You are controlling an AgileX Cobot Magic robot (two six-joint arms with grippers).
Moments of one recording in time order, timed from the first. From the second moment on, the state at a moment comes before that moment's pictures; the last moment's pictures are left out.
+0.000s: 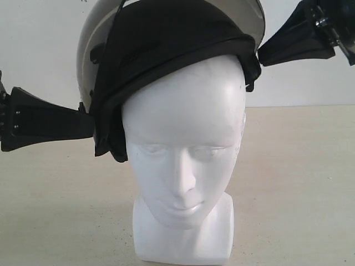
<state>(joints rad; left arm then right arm) 0.10 1.21 -0.79 1.78 -1.22 -1.84 0.07 1.43 -1.37 0.88 1.20 -0.37</state>
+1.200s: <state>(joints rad) 0.12 0.99 -0.65 1.75 -1.22 -1.95 0.09 1.35 -1.37 0.72 1.22 -0.25</state>
